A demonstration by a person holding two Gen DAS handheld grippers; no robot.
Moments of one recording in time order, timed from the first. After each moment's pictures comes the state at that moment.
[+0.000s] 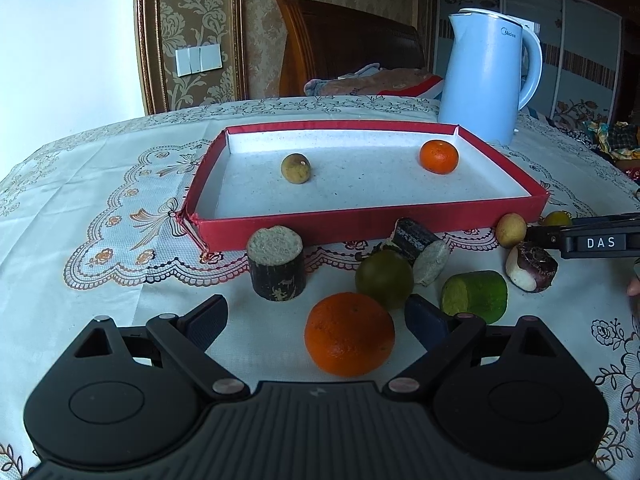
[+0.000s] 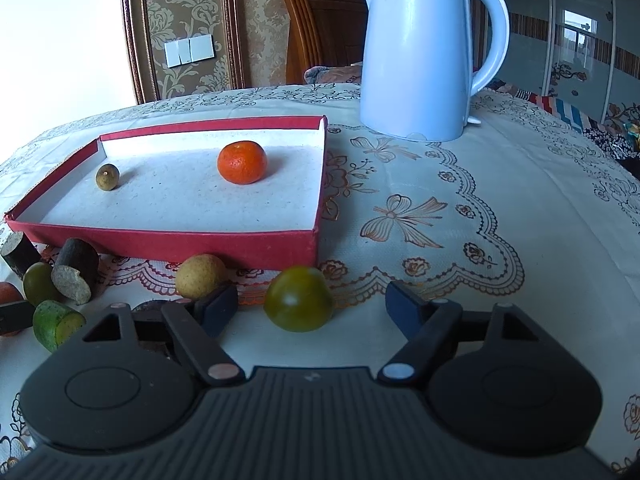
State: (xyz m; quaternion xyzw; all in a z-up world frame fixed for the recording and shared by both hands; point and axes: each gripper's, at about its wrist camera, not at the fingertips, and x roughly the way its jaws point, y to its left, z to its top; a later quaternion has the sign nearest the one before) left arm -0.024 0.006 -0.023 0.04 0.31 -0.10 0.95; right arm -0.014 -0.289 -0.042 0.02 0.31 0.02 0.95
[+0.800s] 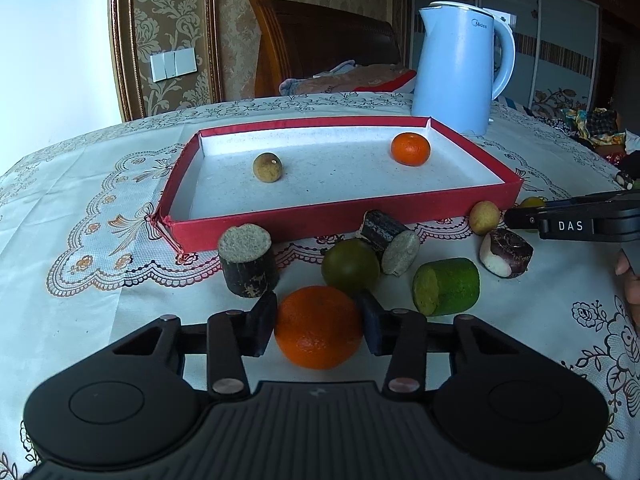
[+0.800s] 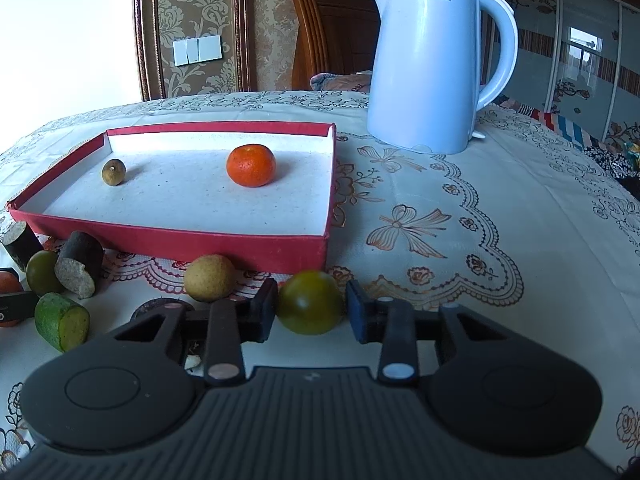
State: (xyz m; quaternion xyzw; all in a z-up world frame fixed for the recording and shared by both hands) left arm -0.030 -0.001 -0.024 0.05 0.31 -0.13 0.94; right arm -0.017 -0.282 -0.040 0.00 0.30 0.02 0.95
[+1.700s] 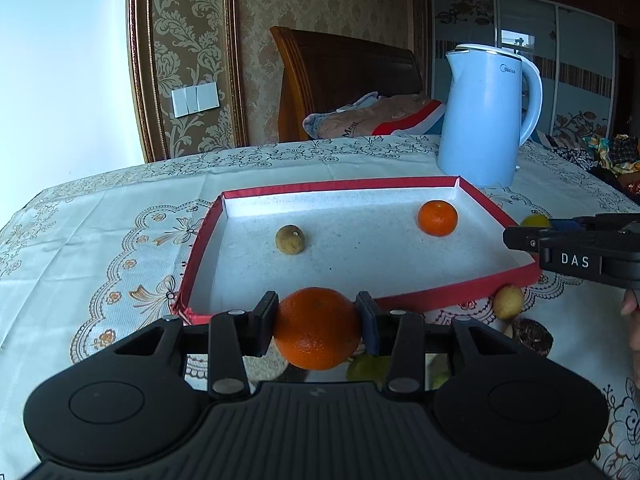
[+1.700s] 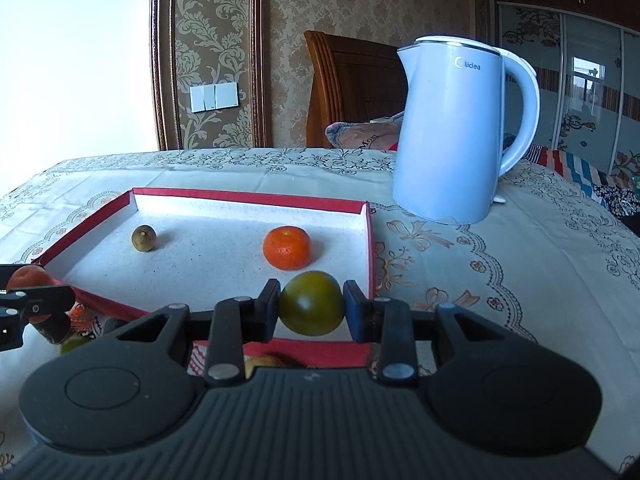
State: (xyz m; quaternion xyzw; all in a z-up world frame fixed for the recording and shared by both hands) left arm 0.007 -0.010 0.014 0.05 0.27 -0.10 0.96; right arm 0.003 -0.252 -0.004 0.00 0.24 0.03 0.97
